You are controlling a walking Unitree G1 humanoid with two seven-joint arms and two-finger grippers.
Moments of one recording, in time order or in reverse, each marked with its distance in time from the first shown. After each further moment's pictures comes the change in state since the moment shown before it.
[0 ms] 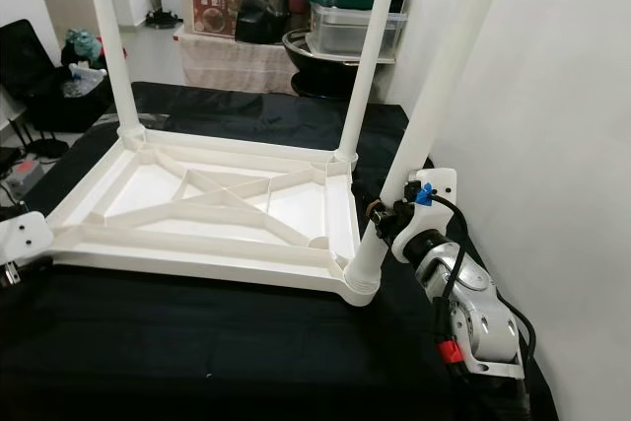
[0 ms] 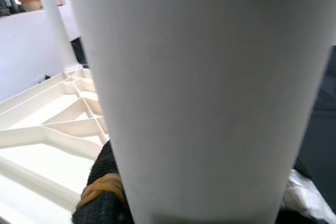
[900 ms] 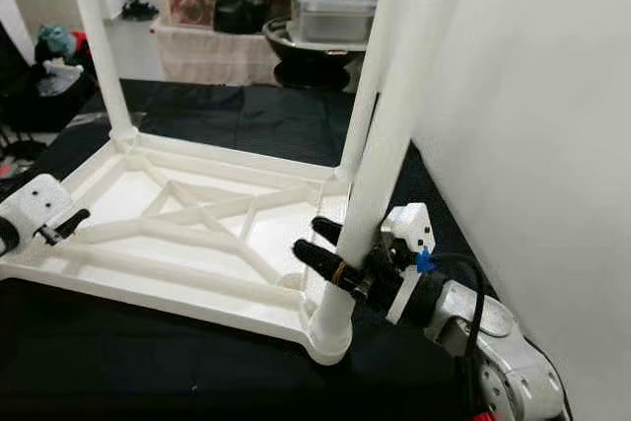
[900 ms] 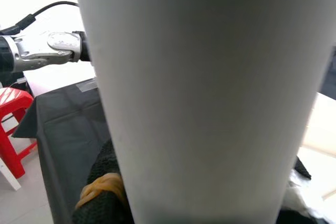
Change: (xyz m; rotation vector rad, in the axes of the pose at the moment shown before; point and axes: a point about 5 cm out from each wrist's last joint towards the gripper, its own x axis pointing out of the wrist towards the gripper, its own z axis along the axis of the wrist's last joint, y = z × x) left arm 0.016 0.000 0.039 -0.306 -0.236 0.195; right arm -0.053 0.061 0.001 -0.086 0.050 0.656
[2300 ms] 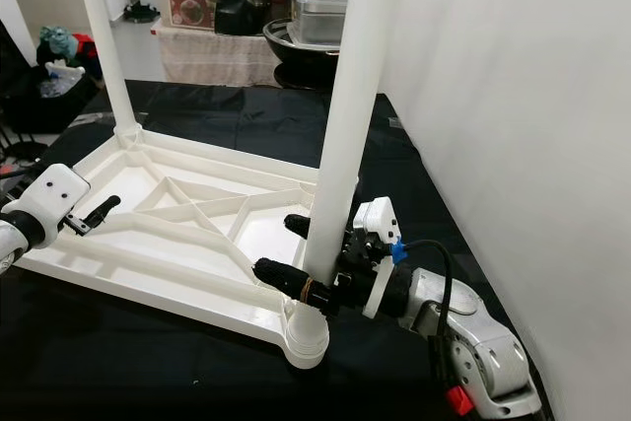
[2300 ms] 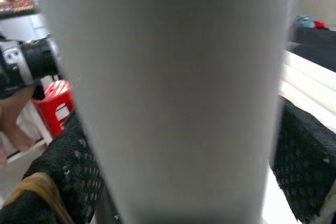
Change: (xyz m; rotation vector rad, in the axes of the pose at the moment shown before) left arm 0.000 -0.009 0.029 -0.118 -0.124 0.017; right arm 0.022 0.000 0.000 0.031 0.008 0.180
